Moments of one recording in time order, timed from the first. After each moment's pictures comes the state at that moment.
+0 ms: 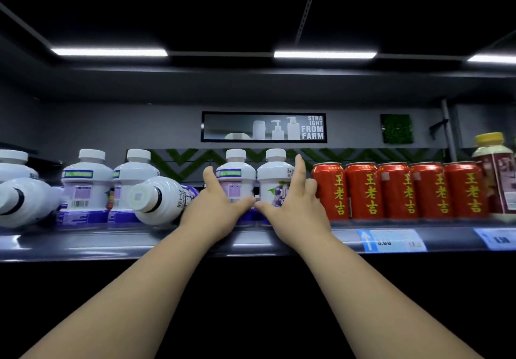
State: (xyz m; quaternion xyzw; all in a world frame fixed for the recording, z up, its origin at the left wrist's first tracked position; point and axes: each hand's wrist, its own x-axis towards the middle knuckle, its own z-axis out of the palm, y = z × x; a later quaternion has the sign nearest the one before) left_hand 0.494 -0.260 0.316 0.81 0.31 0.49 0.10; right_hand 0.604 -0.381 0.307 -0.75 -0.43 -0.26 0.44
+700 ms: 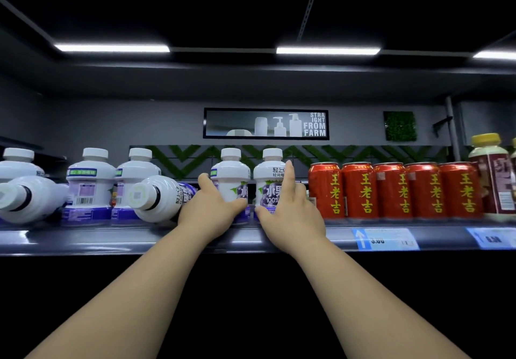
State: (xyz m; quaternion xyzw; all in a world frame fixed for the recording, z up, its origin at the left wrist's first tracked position) left_hand 0.487 -0.263 0.317 0.80 0.34 0.48 0.13; right_hand 0.603 -0.380 0.299 -0.76 -0.45 -0.29 0.37
